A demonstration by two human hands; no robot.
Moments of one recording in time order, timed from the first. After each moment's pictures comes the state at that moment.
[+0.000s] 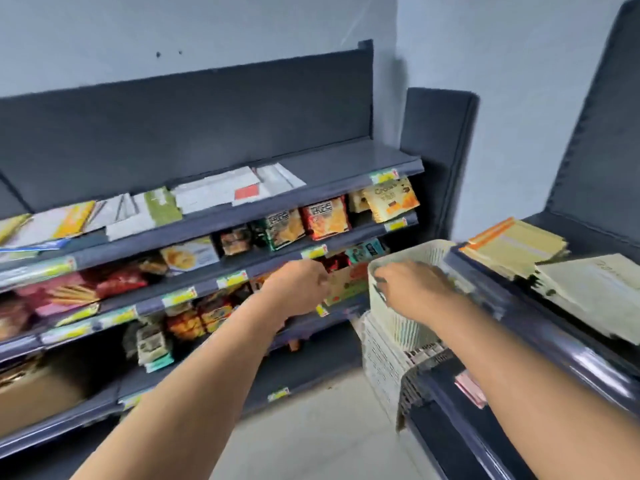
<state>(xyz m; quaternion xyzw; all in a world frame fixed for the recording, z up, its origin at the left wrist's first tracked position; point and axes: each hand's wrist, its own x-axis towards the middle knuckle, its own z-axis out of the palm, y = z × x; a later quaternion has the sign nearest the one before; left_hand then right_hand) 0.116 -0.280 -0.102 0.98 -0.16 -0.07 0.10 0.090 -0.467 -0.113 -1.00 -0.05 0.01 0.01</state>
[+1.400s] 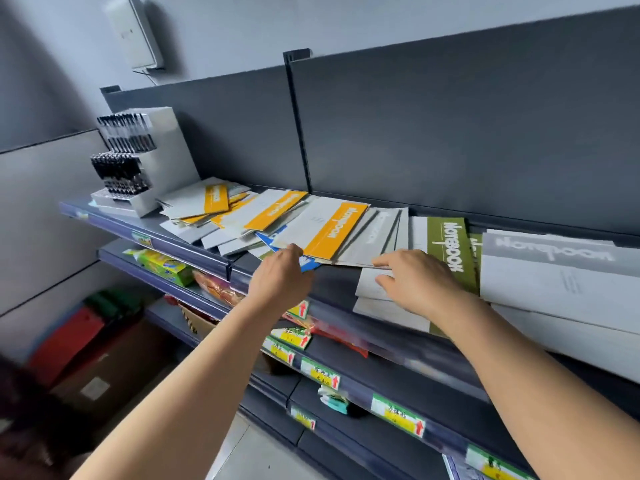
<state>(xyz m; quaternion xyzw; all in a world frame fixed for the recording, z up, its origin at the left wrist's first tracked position) 0.328 0.205 -0.091 0.89 0.43 0.10 0.11 0.464 0.055 -0.089 -0.87 -0.48 0.03 0.14</state>
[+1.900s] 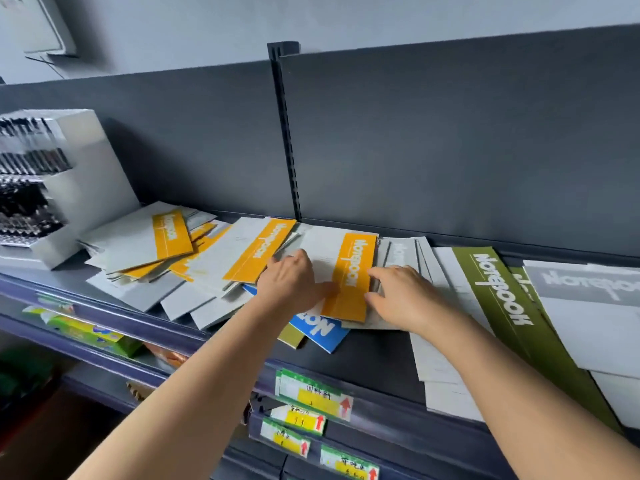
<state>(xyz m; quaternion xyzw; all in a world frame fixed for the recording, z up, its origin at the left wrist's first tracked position) 0.411 0.348 -0.096 0.94 0.33 0.00 0.07 0.489 0.192 -0.102 -0.91 -0.38 0.07 0.14</state>
